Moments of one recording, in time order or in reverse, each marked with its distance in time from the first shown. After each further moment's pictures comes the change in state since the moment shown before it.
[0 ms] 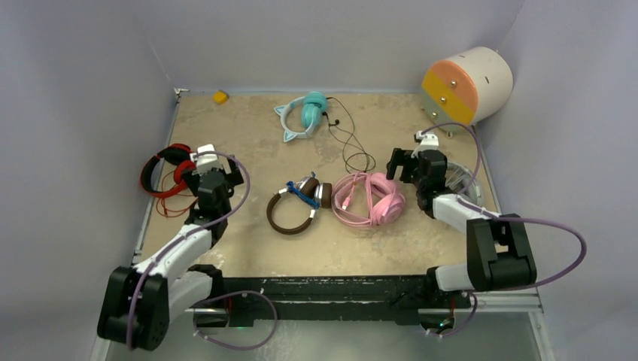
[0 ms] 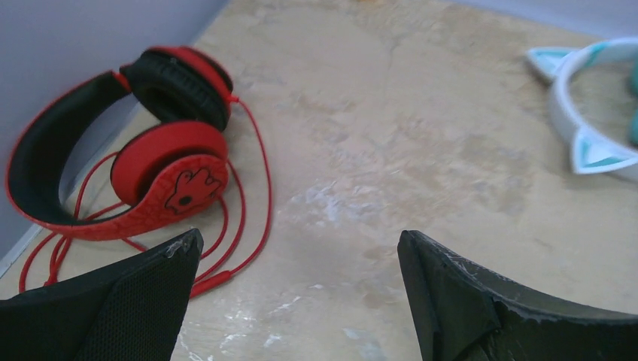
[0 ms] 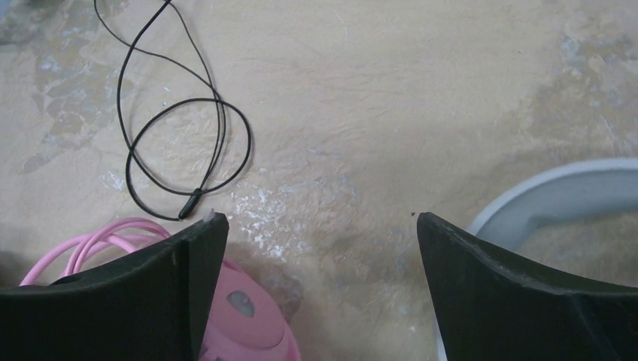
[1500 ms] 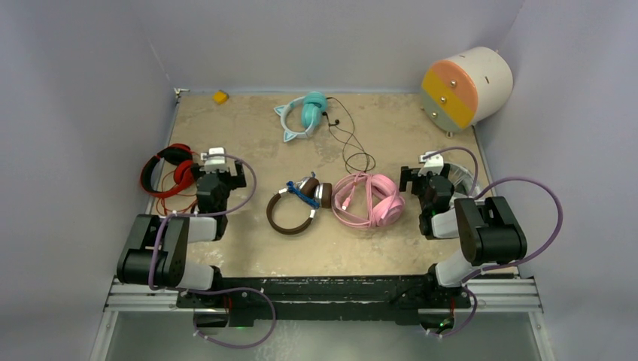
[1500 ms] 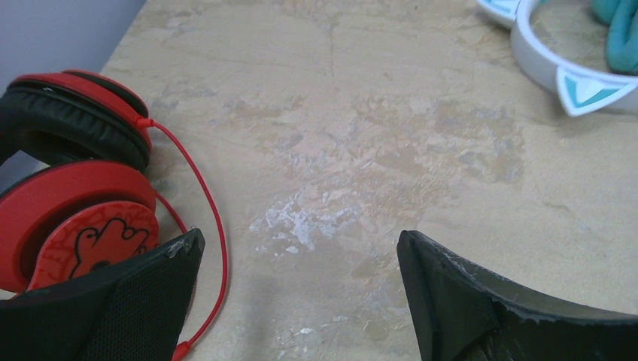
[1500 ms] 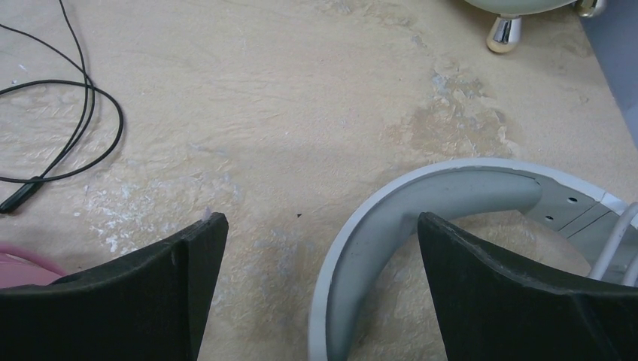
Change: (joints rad) left arm 0.194 0.441 -0.091 0.547 0.377 0.171; right arm -0.119 0.208 -0.275 0.698 0.005 -0.286
